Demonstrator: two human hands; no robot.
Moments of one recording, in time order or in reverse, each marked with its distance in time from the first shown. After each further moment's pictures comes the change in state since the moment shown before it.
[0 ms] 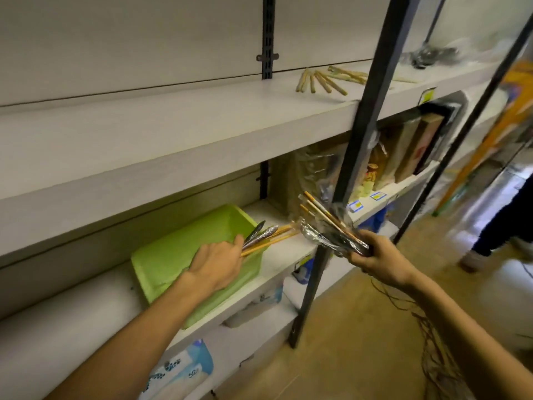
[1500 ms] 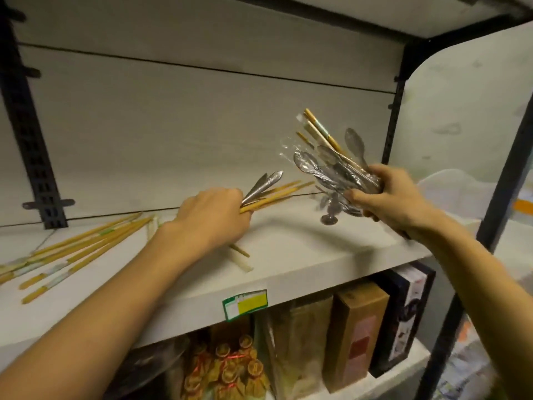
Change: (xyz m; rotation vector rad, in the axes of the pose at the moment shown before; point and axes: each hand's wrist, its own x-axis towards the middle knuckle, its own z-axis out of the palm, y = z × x) left_hand 0.529 0.291 -0.294 -0.011 0.454 -0.424; right_hand 0.385 0.083 -0.554 0.114 0.200 -0.535
